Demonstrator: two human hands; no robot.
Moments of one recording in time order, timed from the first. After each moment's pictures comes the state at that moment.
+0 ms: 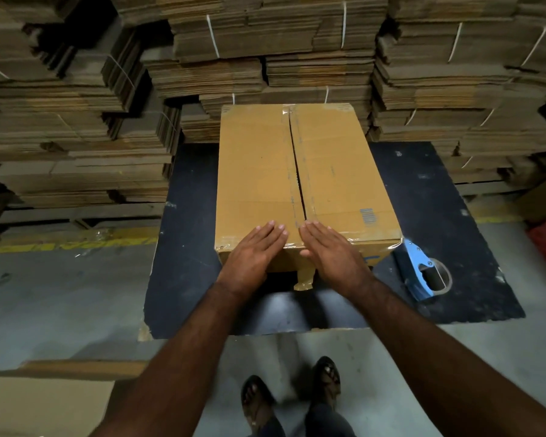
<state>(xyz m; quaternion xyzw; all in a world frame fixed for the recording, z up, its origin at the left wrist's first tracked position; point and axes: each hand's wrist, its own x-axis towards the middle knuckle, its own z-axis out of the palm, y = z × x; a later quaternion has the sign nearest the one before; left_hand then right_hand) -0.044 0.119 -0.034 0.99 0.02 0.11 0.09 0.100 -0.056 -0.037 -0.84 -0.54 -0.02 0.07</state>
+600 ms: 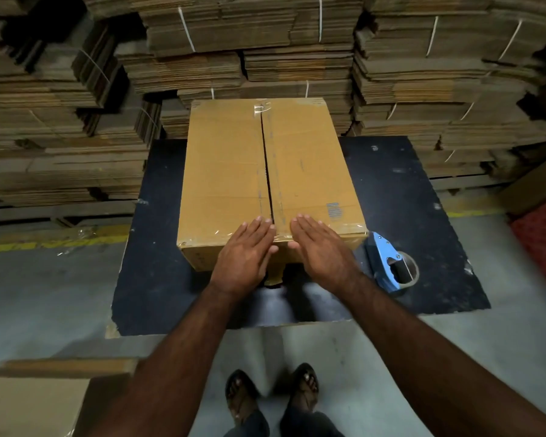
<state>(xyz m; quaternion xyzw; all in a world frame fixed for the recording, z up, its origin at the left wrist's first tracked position) -0.007 0.063 -0.028 0.98 0.08 0.16 0.11 0.123 -0.095 -0.024 -0.85 -0.51 -0.02 0.08</state>
